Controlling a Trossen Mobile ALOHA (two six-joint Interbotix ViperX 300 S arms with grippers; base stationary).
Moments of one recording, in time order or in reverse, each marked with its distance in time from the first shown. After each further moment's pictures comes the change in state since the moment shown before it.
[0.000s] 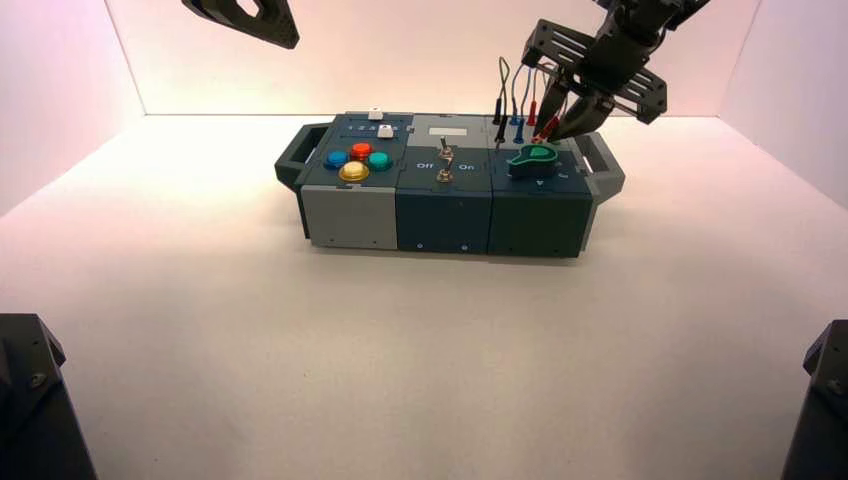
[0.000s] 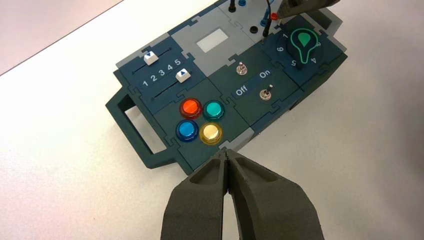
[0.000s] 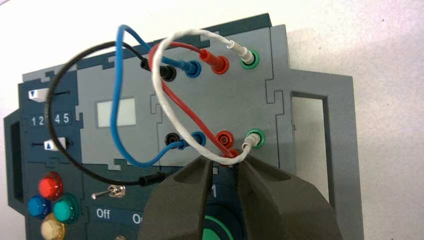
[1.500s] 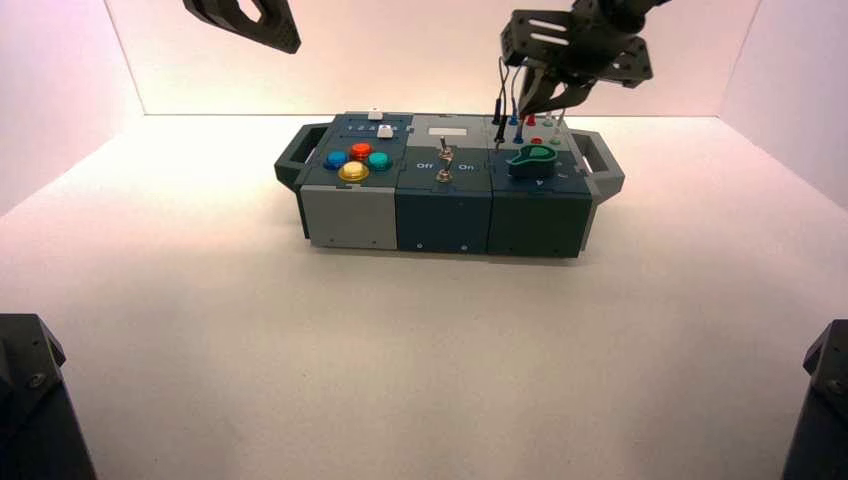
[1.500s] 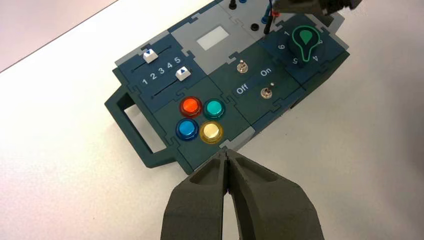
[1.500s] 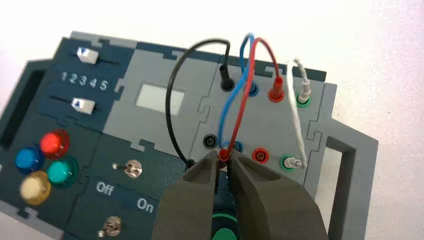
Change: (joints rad) left arm 0.000 0.014 0.000 0.000 -0.006 0.002; right arm 0.120 -0.057 0.058 -0.291 -0.186 -0.020
